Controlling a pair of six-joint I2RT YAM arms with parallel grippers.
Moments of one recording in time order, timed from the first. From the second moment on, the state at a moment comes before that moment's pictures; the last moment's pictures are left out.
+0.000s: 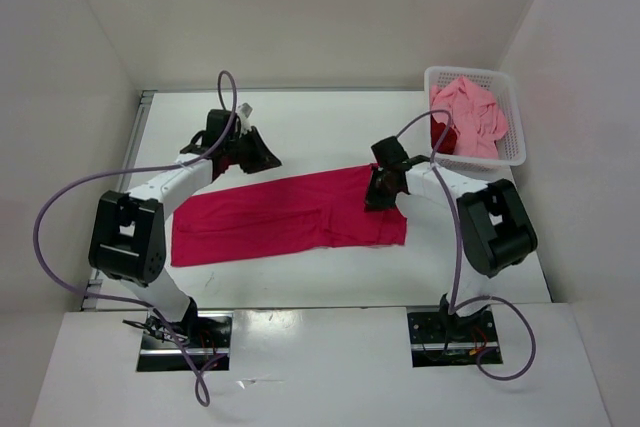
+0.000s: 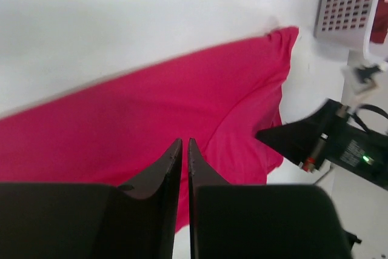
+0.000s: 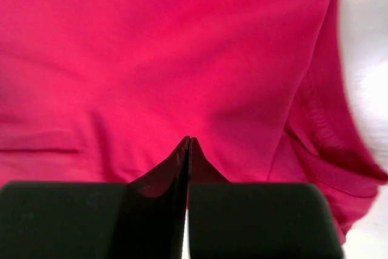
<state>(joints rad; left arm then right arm) -0.22 1.66 1.14 -0.18 0.40 -0.65 0.39 1.66 1.04 -0.46 -0.07 0.70</state>
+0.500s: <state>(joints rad) -0.23 1.52 1.08 -0.21 0.54 -0.63 0.37 2.31 1.82 -0.60 -0.20 0.66</state>
